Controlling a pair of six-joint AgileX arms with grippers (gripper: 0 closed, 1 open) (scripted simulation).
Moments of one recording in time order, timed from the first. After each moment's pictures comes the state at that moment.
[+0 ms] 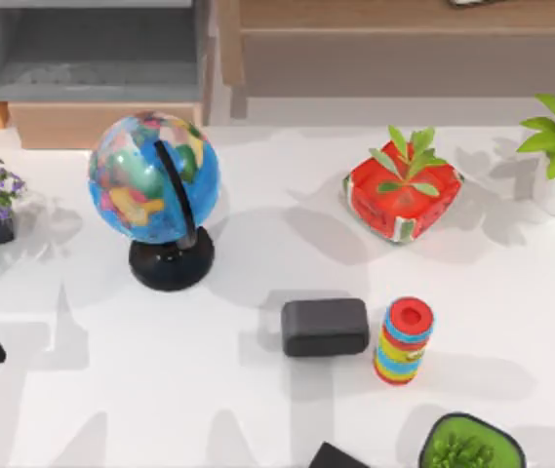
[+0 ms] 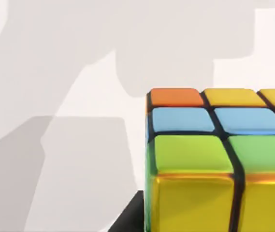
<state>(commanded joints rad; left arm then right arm) 0.00 0.00 0.00 0.00 0.00 0.00 -0.54 1.09 0.82 -1.04 -0.04 -0.48</state>
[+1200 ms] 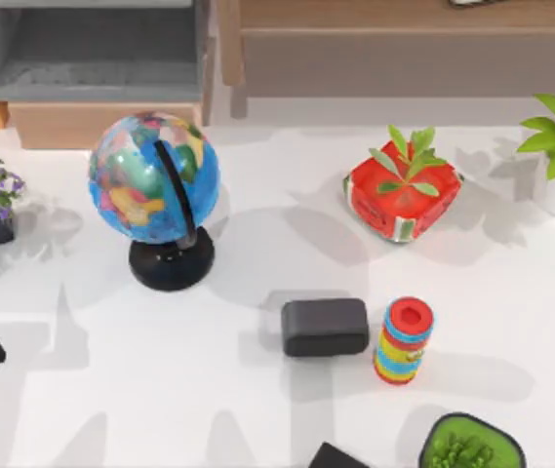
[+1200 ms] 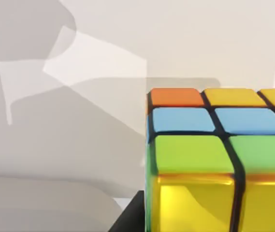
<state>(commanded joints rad) 0.00 0.00 0.00 0.00 0.00 0.00 -0.56 1.08 0.62 -1.13 0.03 -0.65</state>
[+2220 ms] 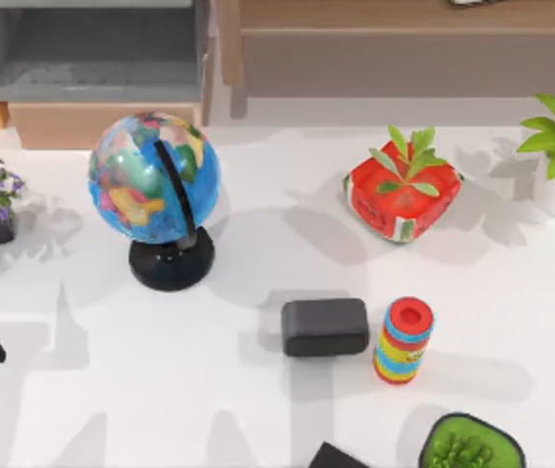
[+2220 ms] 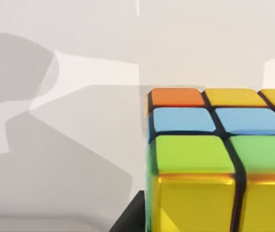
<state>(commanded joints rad) 0.00 0.00 0.00 0.00 0.00 0.00 -0.58 1.04 0.62 -1.08 0.00 -0.62</state>
